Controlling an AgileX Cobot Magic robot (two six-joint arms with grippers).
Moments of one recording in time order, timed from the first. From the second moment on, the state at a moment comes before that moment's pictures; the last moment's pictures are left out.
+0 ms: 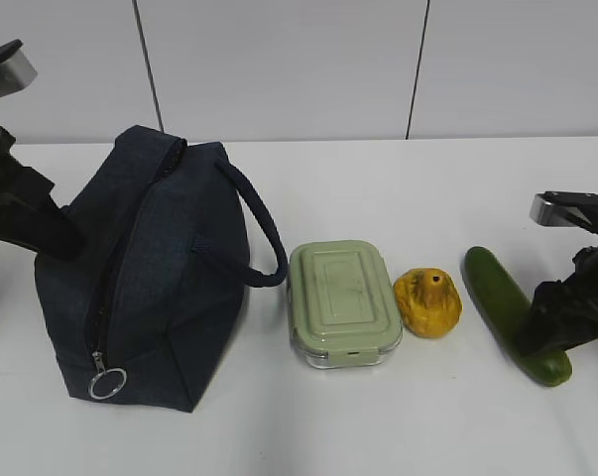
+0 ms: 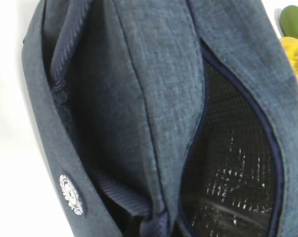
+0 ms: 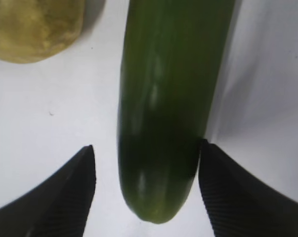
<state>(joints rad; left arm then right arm) -0.08 1.50 -1.07 -0.54 1.04 0.56 -0.13 1.78 -0.92 0.55 0.78 -0.84</state>
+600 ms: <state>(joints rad) -0.08 1.50 -1.07 -0.55 1.04 0.56 -0.13 1.79 -0.93 0.62 0.78 -0.83</state>
